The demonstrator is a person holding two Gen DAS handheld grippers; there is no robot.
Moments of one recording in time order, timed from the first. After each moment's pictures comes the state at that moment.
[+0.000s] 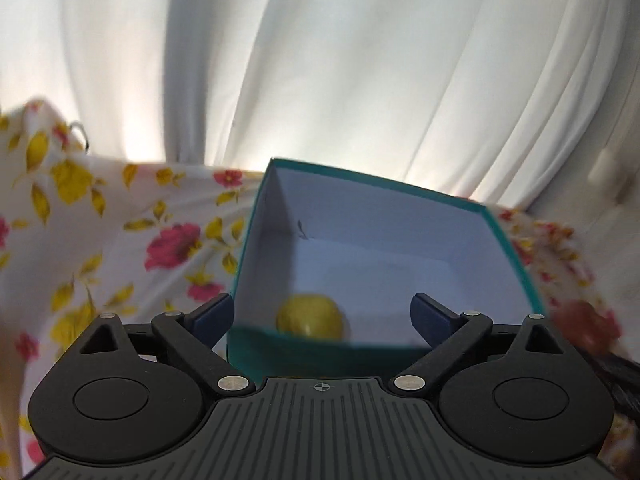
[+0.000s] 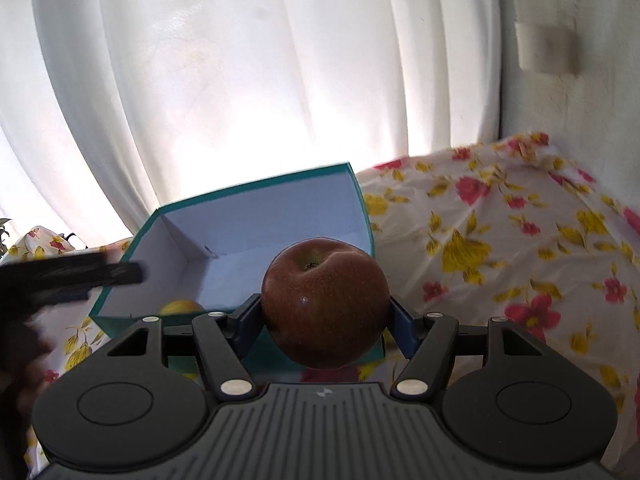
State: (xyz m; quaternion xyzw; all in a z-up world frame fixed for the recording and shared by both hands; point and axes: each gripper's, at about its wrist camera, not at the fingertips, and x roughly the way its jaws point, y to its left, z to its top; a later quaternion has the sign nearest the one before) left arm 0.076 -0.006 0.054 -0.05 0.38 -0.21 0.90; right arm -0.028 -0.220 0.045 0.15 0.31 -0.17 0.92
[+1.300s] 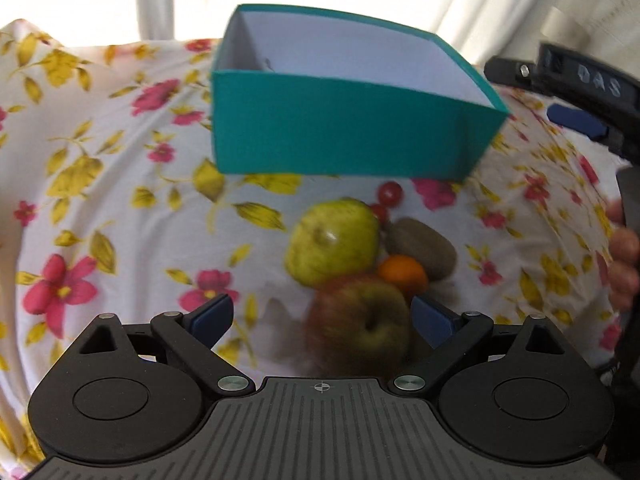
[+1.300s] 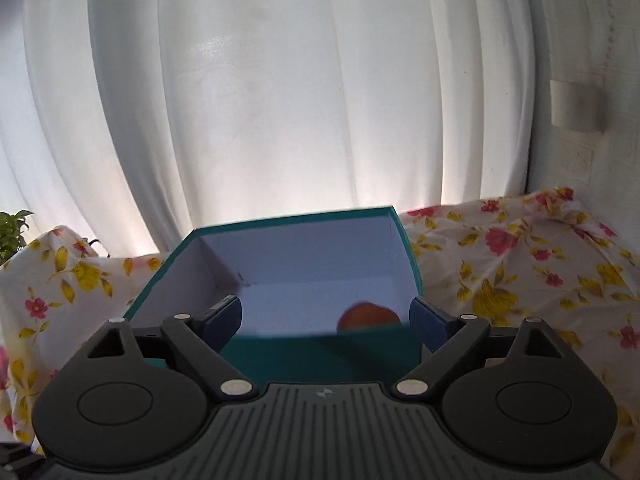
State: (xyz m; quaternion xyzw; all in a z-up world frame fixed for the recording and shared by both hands) left arm -0.022 0.015 -0.001 0.05 0.49 -0.27 0.83; right arm -0.038 -0.185 0.053 0.10 0.27 -0.14 0.95
